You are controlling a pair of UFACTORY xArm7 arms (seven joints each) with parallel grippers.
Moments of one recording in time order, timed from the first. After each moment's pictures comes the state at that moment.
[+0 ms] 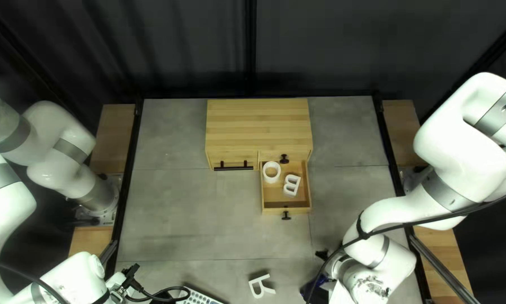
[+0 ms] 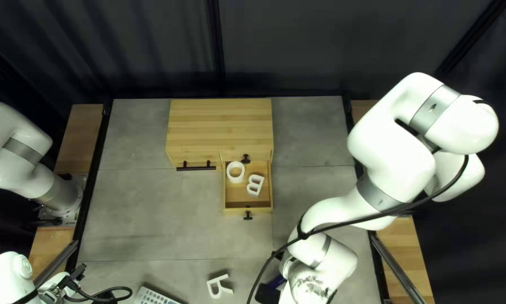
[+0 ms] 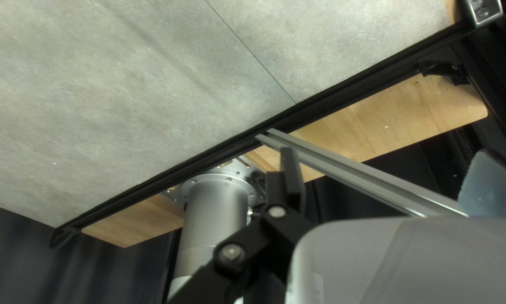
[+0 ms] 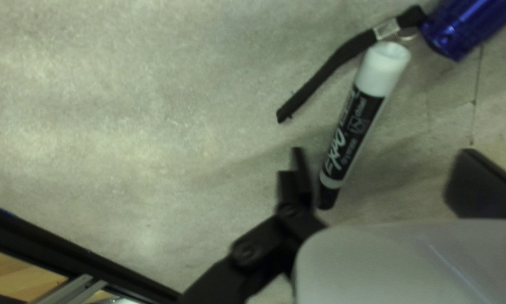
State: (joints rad) left arm -0.43 -0.09 -0.56 0.95 -0.11 1.42 -0.26; right arm 0.31 0.28 0.39 0.90 -0.40 0.94 -0.15
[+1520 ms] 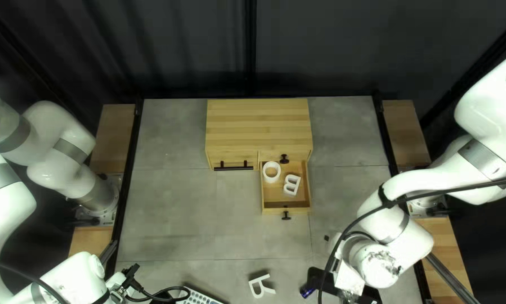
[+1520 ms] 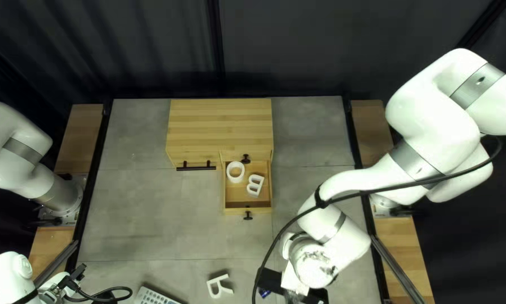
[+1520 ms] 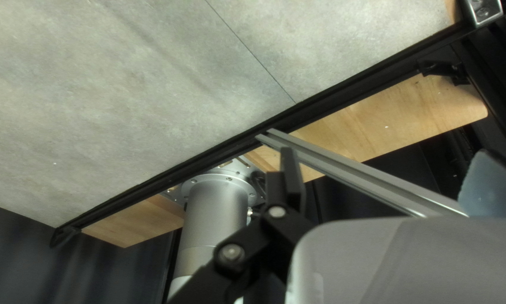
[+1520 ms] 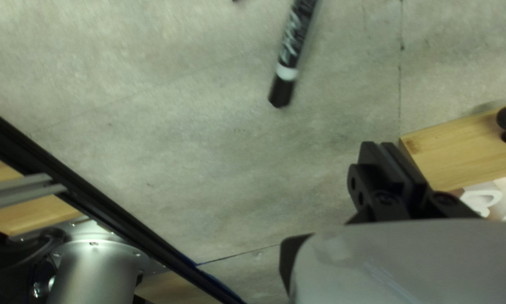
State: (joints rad) left arm -0.43 -0.09 -0.56 0.95 -0.11 1.42 -0.26; right arm 0.26 0.08 0.38 0.84 -0.30 0.99 -0.37
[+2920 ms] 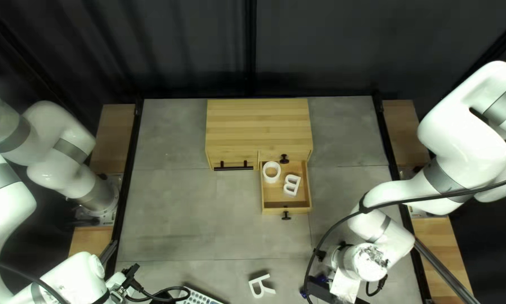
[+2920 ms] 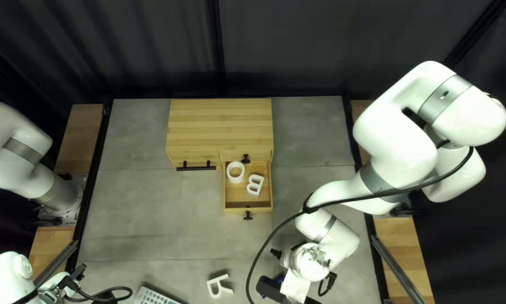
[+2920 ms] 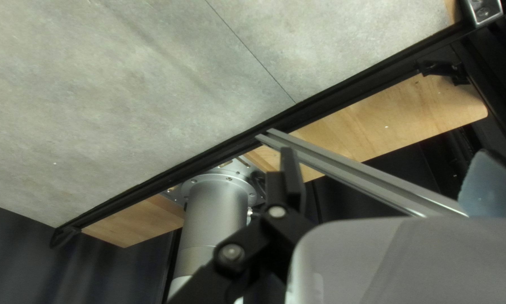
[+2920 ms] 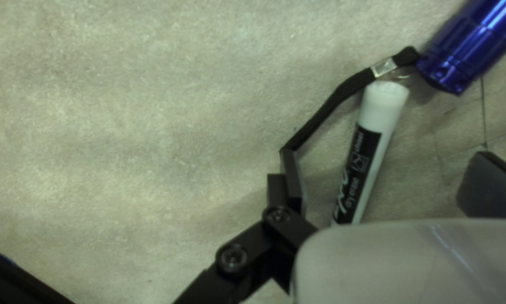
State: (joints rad) left arm -0.43 -0.09 -0.56 0.95 -0.11 1.42 -0.26; right arm 0.25 0.21 0.36 0.73 -0.28 0.61 -0.27
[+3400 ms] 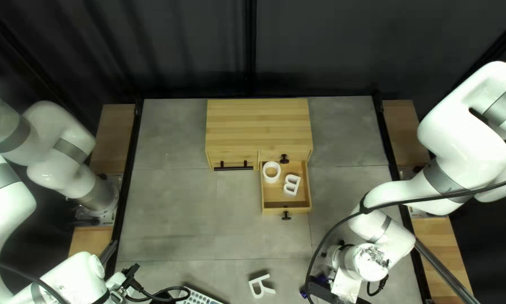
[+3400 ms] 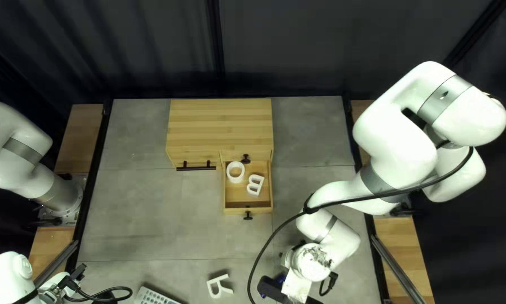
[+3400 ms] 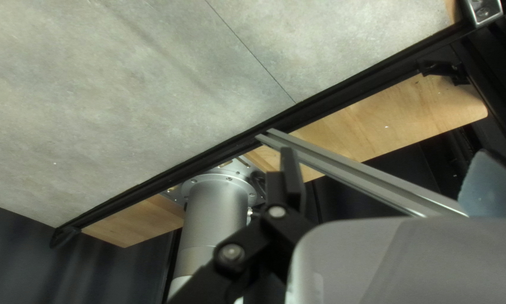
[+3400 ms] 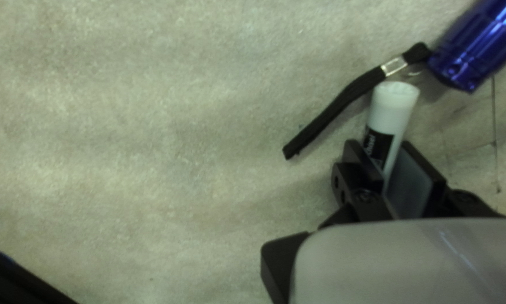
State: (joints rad) left arm -0.43 -0.09 -0.56 0.95 -0.11 1.42 -0.26; right arm 0.24 0.08 0.37 0.70 -0.21 0.73 -0.36
